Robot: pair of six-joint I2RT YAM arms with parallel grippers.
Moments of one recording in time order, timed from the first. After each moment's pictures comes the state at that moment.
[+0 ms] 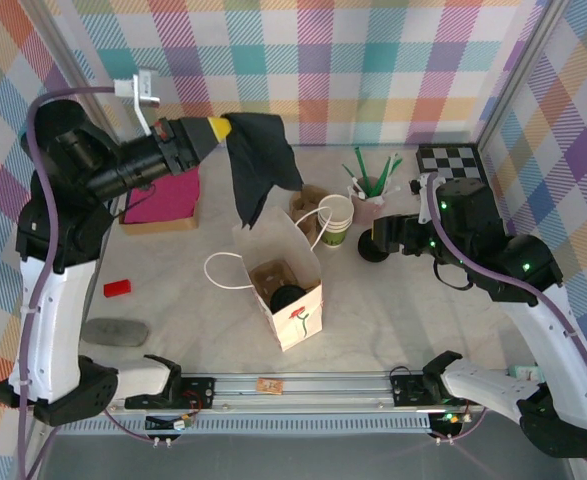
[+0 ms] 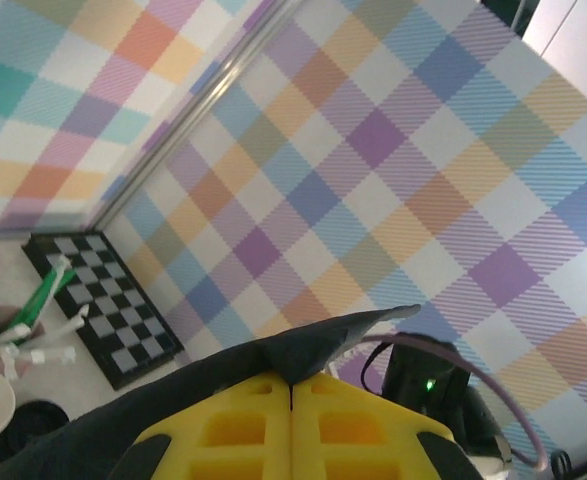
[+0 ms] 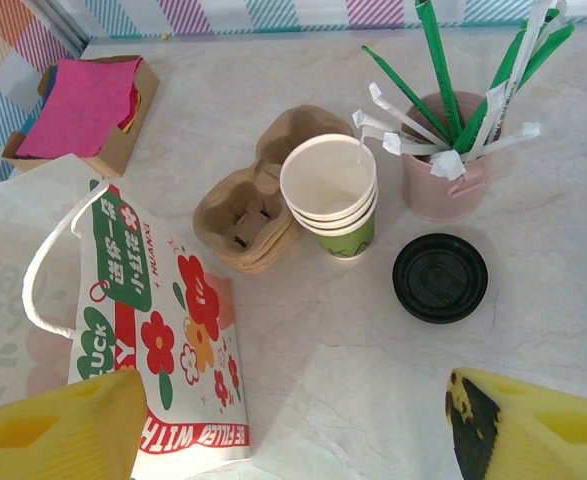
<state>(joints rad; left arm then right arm) -0.36 1.25 1.99 -0.69 0.68 -0.79 0.57 1.00 1.52 -1.15 0.04 0.34</state>
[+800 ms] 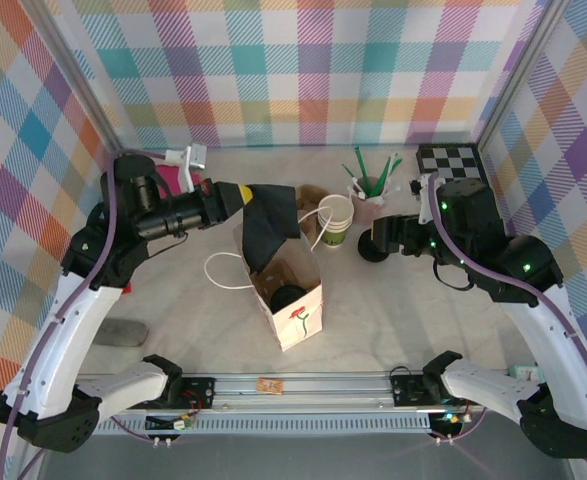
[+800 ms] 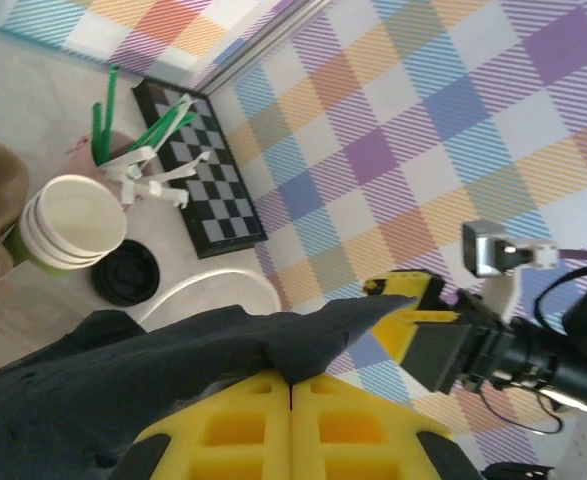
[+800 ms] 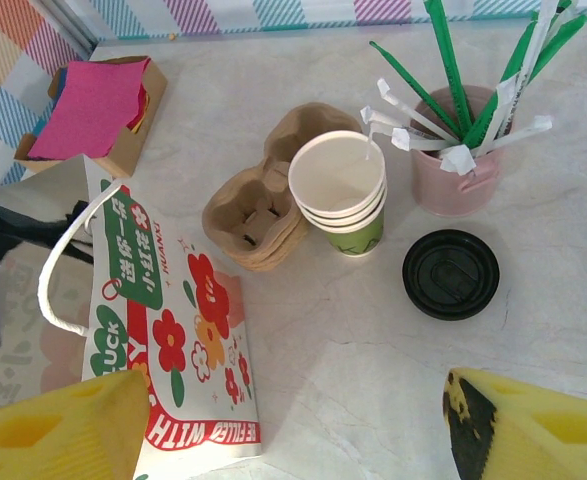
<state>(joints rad) -0.45 1.07 1.48 -0.69 0.54 -0.77 0.57 1.00 1.51 -1.15 0.03 0.36</state>
